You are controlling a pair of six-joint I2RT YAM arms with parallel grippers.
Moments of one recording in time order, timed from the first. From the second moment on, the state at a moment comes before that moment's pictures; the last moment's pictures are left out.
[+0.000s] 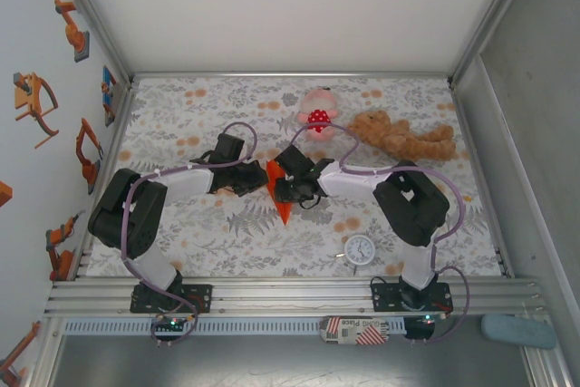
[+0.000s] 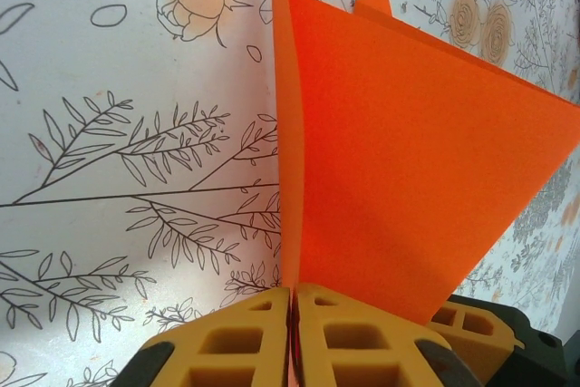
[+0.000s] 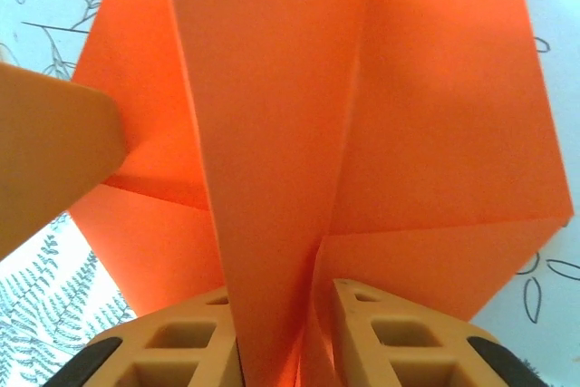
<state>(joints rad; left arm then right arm) -0.53 1.68 0.85 -0.13 0.41 -0.83 0.85 1.90 1.16 -0.36 -0.11 0.66</state>
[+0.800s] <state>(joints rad) -0.40 1.42 0.81 -0.34 0.23 -0.77 0.83 1.91 1.30 -0.54 0.10 0.64</state>
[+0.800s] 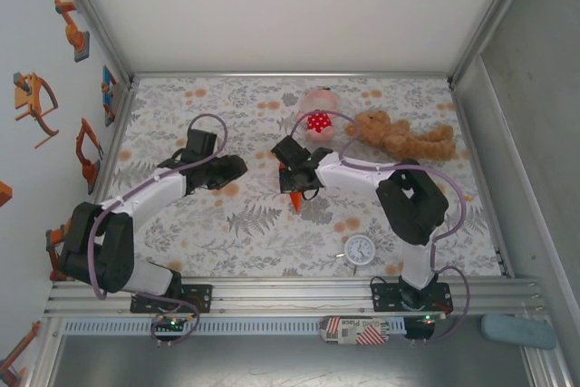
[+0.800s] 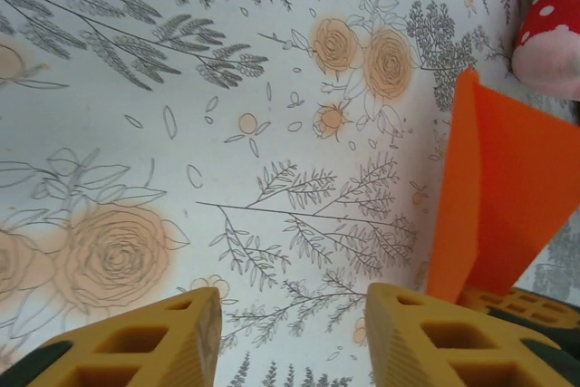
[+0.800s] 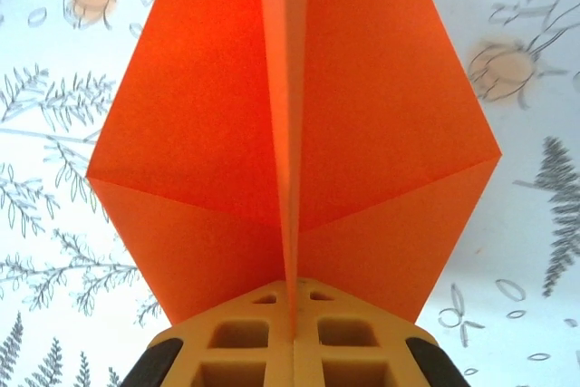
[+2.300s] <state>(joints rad) -0.39 1.42 0.77 -0.37 0.17 -0.76 0.77 2.10 1.46 -0.55 0.15 0.60</state>
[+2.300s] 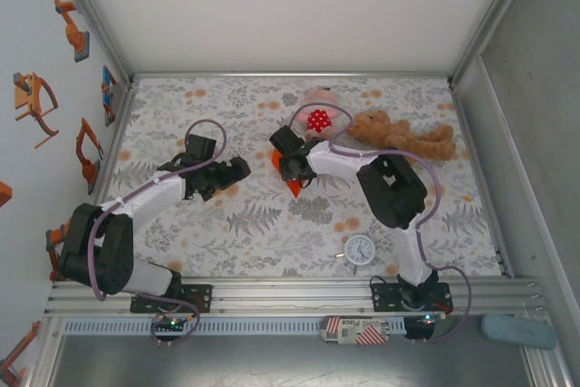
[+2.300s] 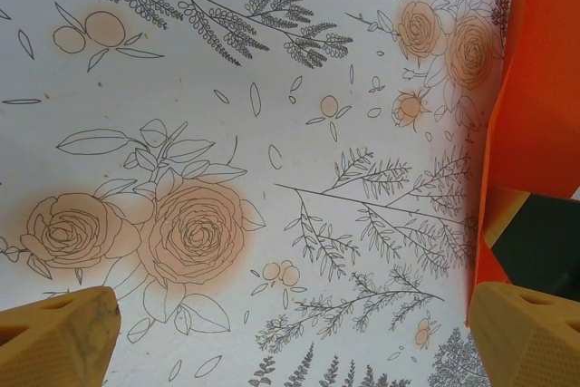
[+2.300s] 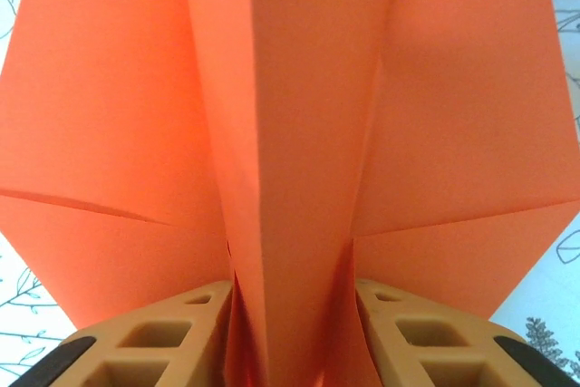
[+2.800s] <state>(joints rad) -0.39 1.42 0.77 -0.37 0.17 -0.76 0.77 2.17 1.55 -0.55 0.22 0.59</state>
